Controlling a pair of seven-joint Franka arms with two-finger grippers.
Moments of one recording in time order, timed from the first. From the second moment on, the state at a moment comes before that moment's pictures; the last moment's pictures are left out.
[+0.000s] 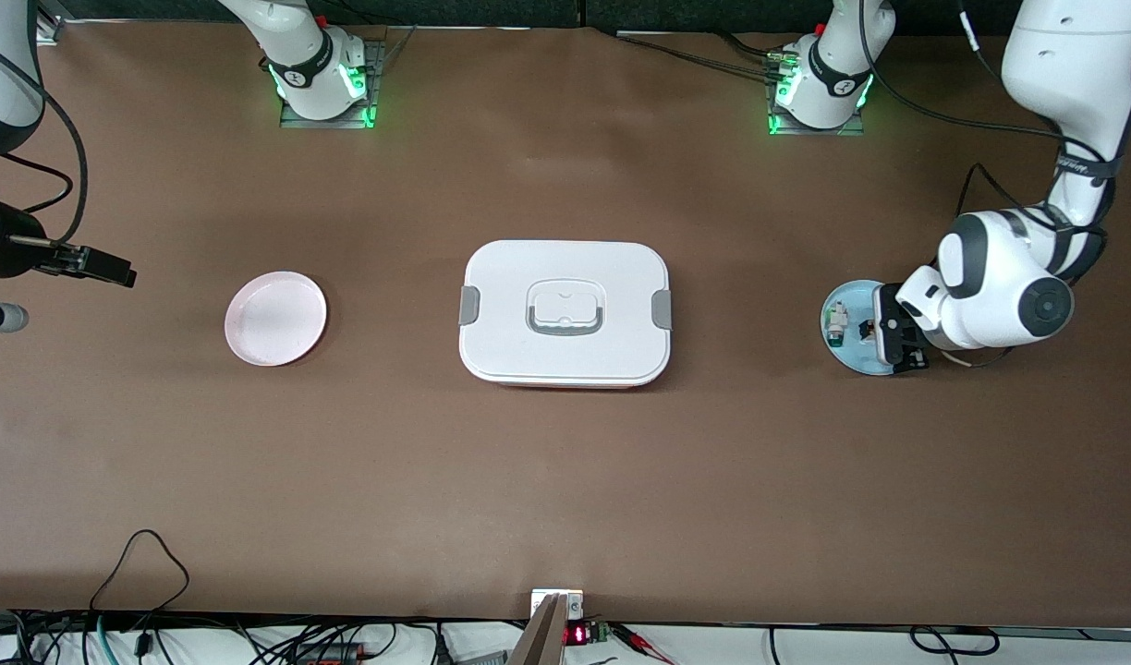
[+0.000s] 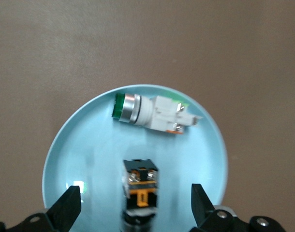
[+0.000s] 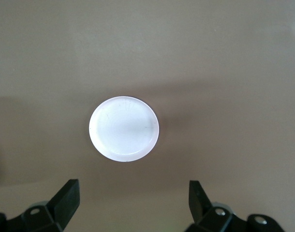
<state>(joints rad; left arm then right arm) 0.10 0.43 -0.01 -2.00 -0.06 2.14 1.53 -0.04 0.18 -0.02 -1.56 -0.05 1.61 0.06</state>
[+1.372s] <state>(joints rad) 0.09 0.09 -0.06 -1.61 -0.08 1.50 0.03 -0.04 0.04 -0.02 -1.70 -0.05 1.75 0.01</state>
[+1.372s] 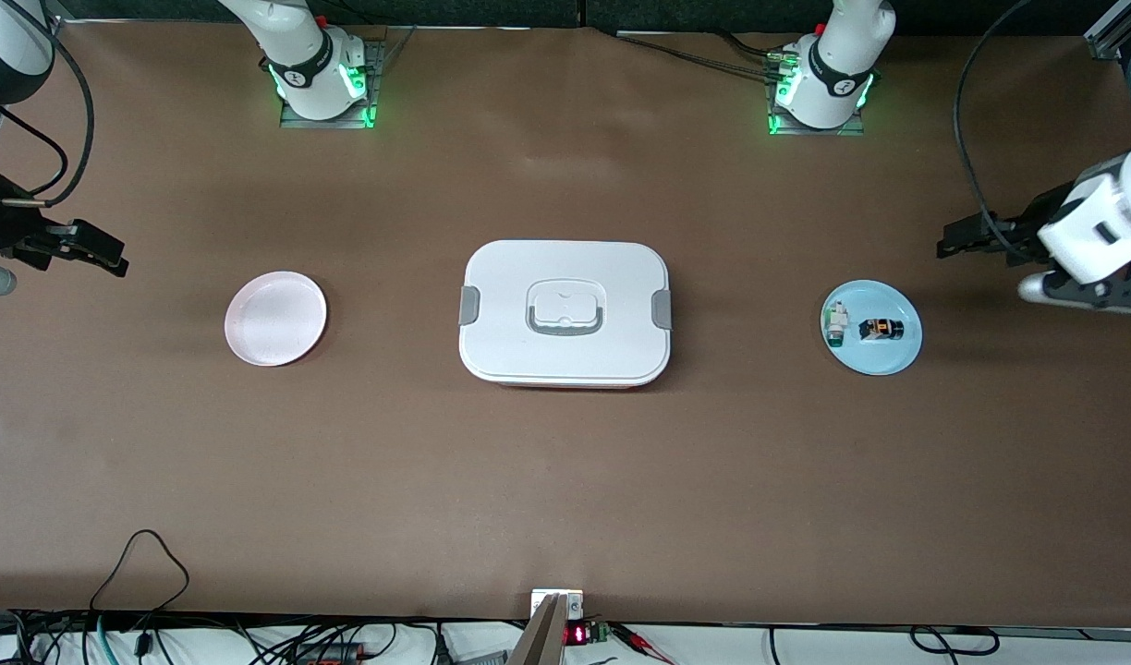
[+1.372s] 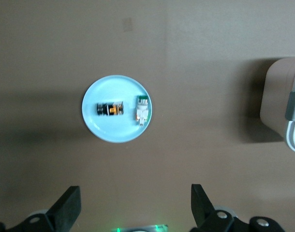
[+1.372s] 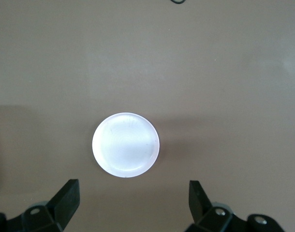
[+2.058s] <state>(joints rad) 0.09 0.00 -0.18 -1.56 -0.05 1.42 -0.15 -0.04 0.04 -0.02 -1.66 -0.05 1.68 0.01</state>
